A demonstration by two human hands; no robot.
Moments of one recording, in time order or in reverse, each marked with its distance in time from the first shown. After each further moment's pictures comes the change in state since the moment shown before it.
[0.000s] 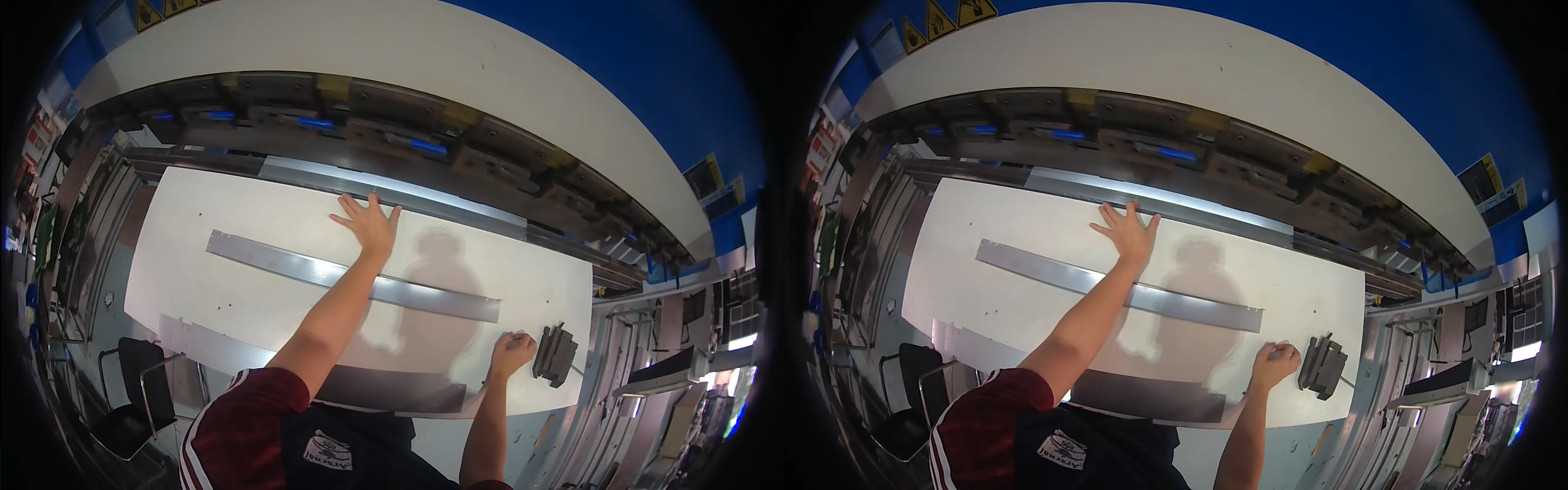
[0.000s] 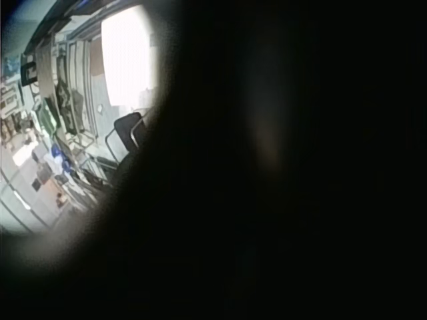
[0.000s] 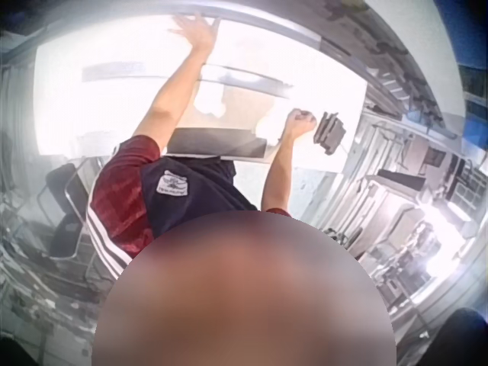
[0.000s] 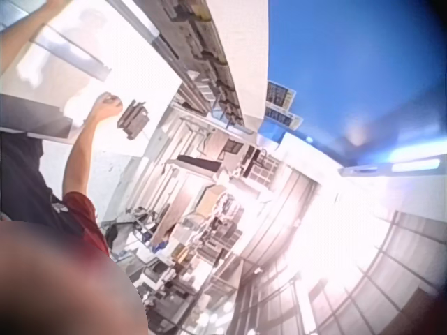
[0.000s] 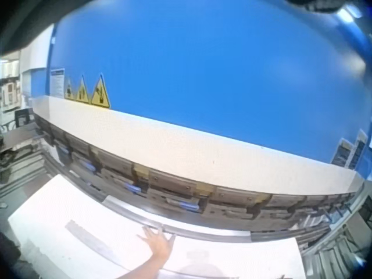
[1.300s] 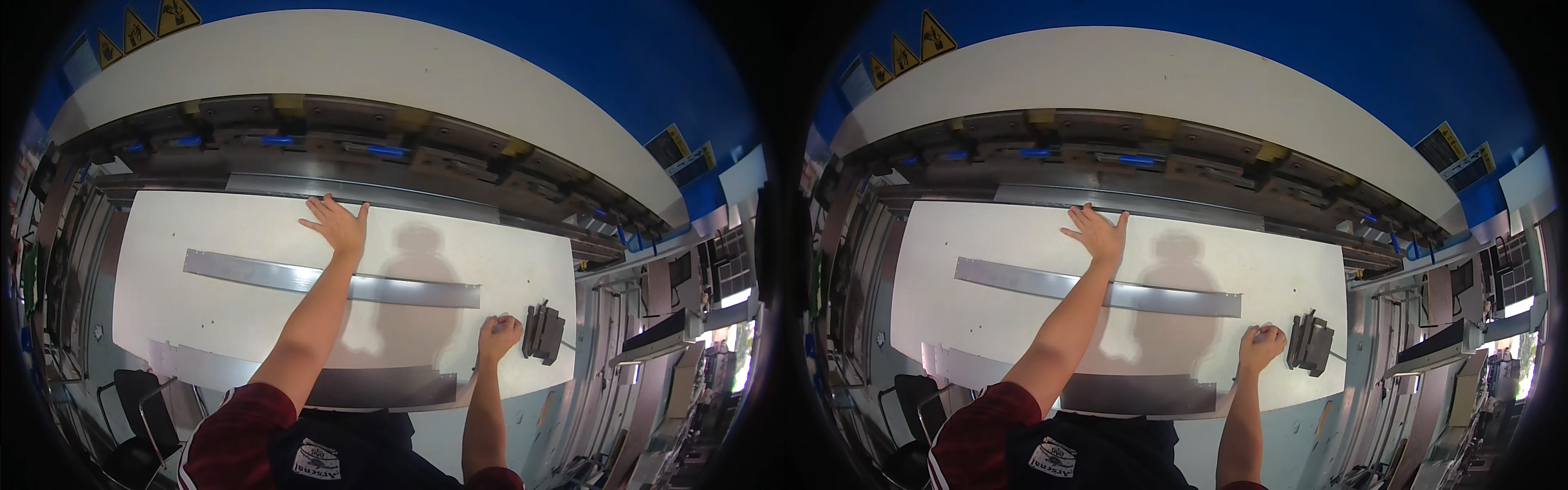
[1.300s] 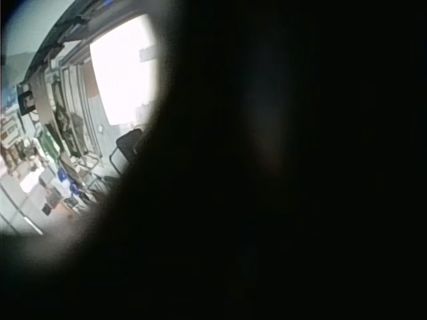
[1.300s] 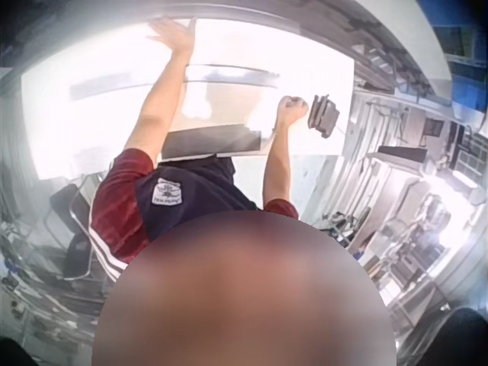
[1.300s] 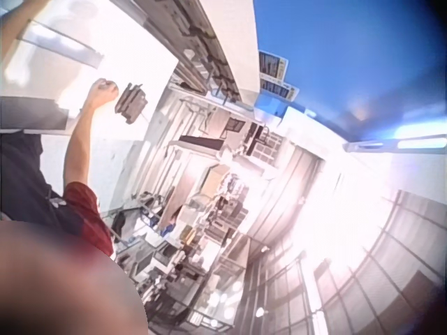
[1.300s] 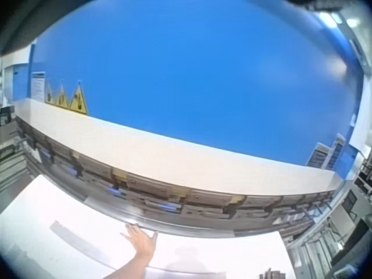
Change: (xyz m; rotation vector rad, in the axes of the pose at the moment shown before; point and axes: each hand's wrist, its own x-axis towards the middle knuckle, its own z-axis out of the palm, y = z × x) left_hand 0.000 -0.003 0.010 0.011 0.050 -0.016; right_hand -0.001 0.002 0.002 0.032 0.039 -0.024
